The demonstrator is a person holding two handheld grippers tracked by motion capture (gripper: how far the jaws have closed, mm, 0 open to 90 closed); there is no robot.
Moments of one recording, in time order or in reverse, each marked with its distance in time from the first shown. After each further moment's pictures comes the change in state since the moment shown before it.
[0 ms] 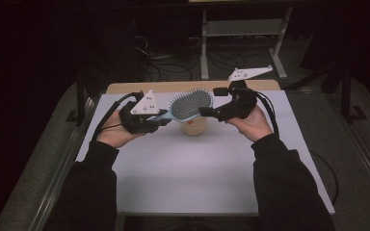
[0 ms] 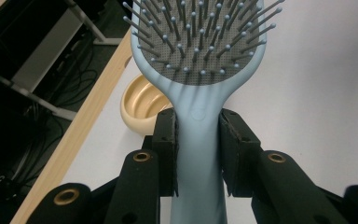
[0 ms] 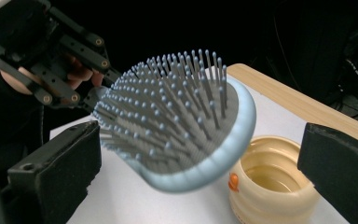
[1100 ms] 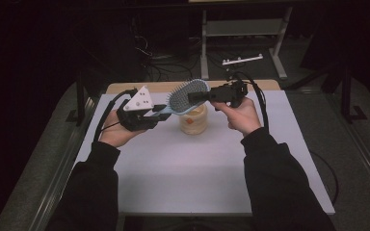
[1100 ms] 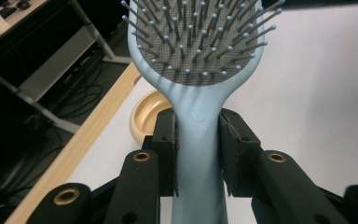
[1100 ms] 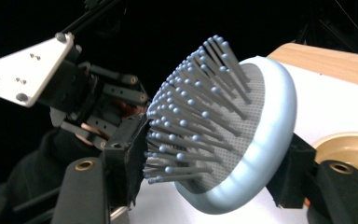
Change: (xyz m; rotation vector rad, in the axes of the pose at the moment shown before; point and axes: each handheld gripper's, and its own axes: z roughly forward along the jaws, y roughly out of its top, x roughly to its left) left arm 0.008 -0.010 0.002 -0.124 0.022 -0.101; right arm -0.011 0.024 0.017 0.019 0.187 0.328
